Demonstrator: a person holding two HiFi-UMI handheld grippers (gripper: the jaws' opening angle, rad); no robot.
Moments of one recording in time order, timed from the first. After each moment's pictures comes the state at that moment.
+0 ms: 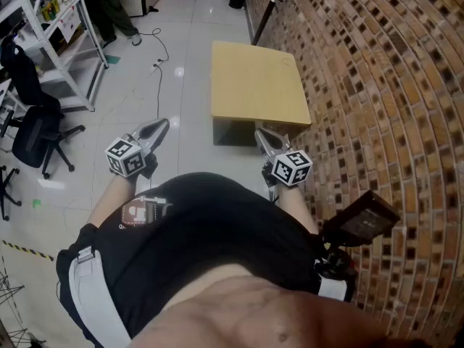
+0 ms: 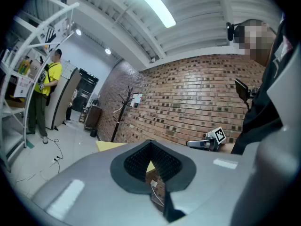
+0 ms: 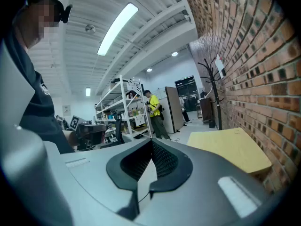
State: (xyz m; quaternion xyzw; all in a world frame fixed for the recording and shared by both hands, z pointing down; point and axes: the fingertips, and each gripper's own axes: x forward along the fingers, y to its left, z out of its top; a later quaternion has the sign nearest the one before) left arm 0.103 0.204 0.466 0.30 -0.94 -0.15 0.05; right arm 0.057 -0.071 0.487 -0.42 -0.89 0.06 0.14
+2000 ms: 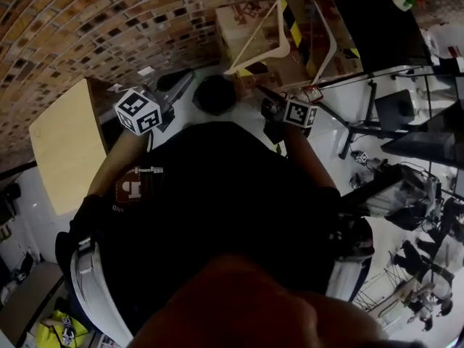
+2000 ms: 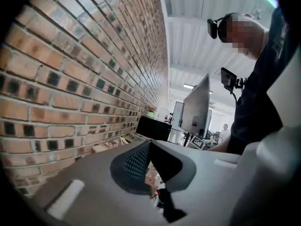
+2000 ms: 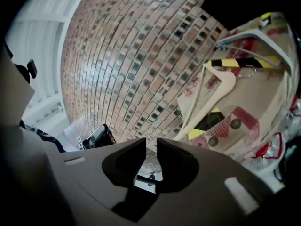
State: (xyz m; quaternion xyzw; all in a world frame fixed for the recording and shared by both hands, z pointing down) left arm 0.288 -0.337 0.515 0.95 -0.27 0.03 0.17; right arm 0.463 -0.308 0.645 0.31 -0.79 0.52 -0.06
